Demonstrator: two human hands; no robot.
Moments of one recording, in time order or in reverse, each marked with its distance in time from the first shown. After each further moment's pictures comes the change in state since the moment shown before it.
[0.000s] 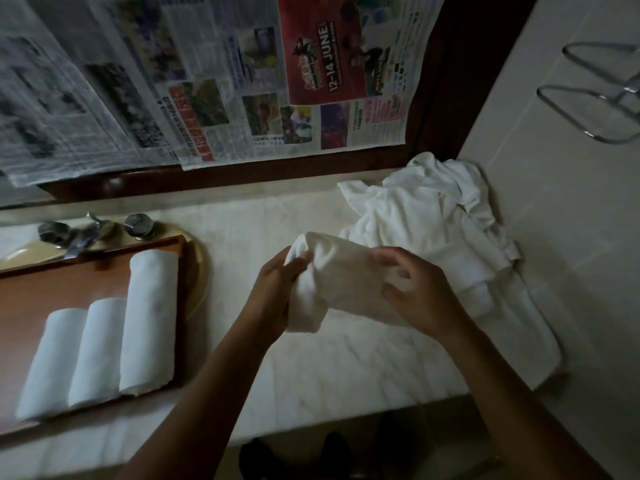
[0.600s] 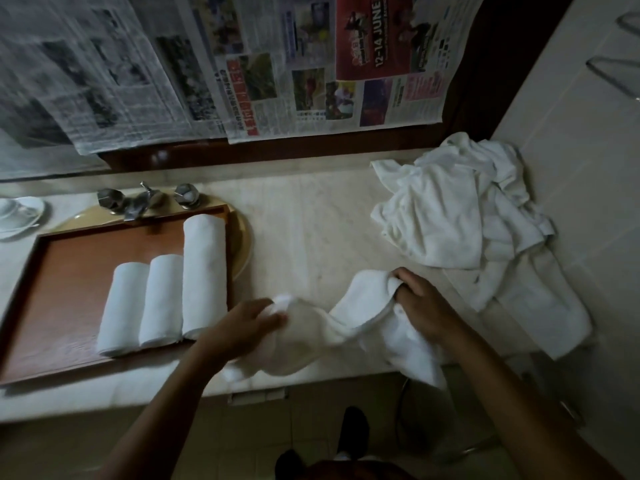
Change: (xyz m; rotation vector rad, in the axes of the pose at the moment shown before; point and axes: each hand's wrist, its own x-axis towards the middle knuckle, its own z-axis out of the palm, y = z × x) left_hand -0.087 -0.047 -0.166 0.947 -0.133 -0.127; right_hand -0.063 -0.017 0.078 0.109 -0.185 0.281
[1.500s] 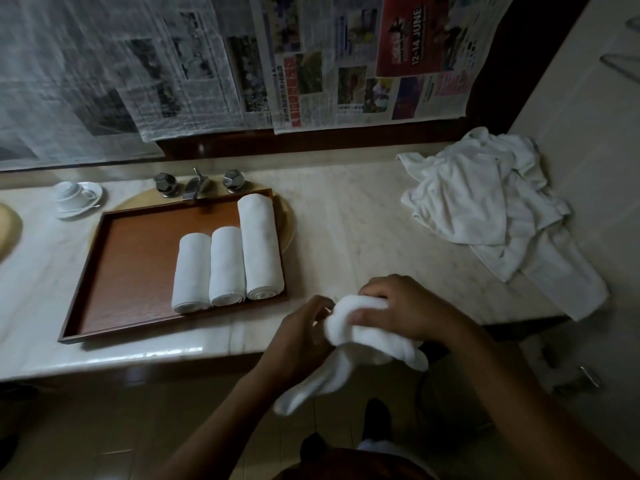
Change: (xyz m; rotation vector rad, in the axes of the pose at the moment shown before) left_hand -0.090 -0.066 0.038 0.053 0.247 0.486; right_hand -0.102 -0.116 0.099 -0.306 -0.282 -0.237
